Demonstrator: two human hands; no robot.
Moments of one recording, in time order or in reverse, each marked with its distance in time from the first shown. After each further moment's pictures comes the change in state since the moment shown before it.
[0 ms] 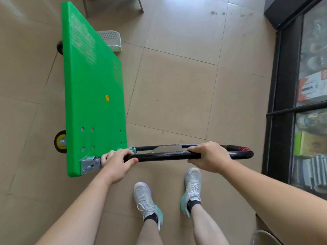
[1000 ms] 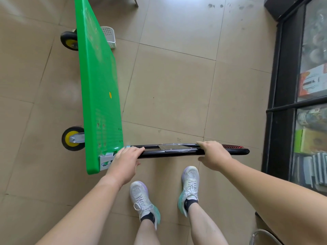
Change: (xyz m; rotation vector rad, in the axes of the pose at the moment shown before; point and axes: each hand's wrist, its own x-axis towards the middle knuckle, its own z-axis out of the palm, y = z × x) left_hand 0.008 0.044 0.036 0.214 -0.032 0.272; right_hand 0.014 0.068 0.041 -0.021 -0.217 0.258
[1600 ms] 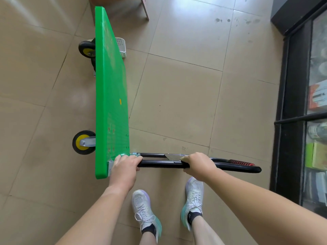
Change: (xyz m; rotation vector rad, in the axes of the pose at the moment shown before) left_hand -0.006 -0.007 0.015 0.080 0.169 -0.125; right_hand 0.013 -0.062 0.012 -0.111 -0.008 -0.255
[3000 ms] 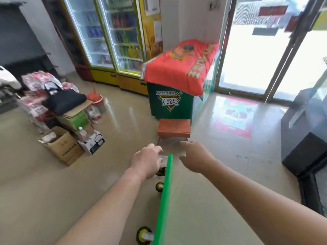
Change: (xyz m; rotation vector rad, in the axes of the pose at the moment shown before) left_hand -0.156 0.094 -0.588 -0.051 0.427 -0.120; right_hand -0.276 -0.224 -0.512 -0.001 0.654 -0.242
